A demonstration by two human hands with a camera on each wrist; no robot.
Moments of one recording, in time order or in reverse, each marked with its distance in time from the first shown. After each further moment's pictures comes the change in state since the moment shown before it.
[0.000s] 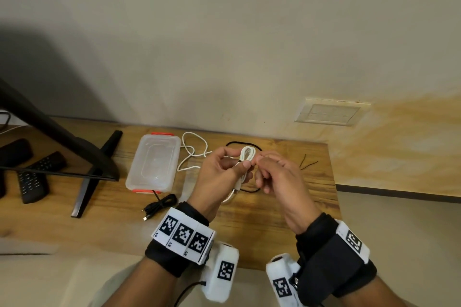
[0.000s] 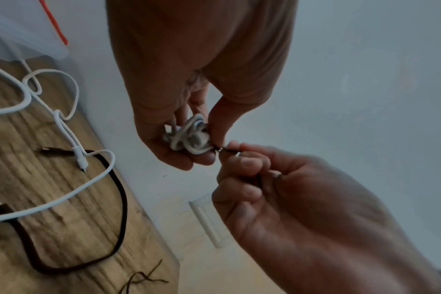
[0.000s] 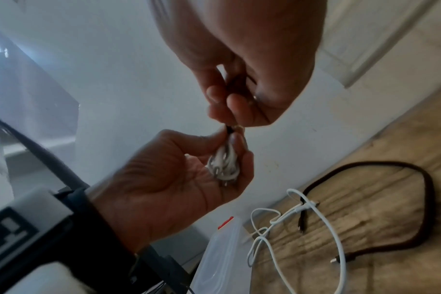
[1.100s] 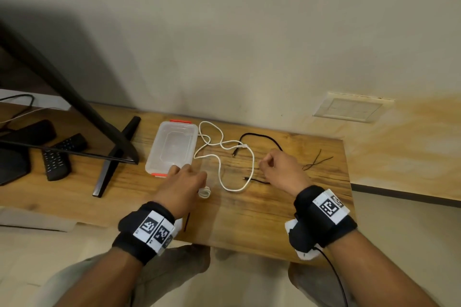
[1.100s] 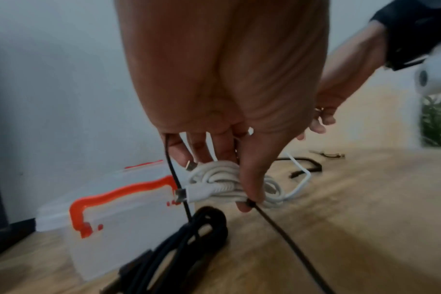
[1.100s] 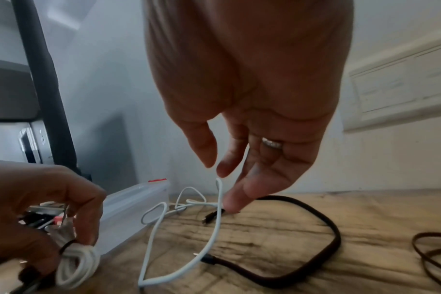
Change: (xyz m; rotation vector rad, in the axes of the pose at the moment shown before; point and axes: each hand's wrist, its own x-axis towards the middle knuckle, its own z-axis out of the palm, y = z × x) left_hand -0.006 -0.038 -0.129 1.707 -0.183 0.191; right_hand 0.055 0.047 0.010 -0.926 -0.136 0.037
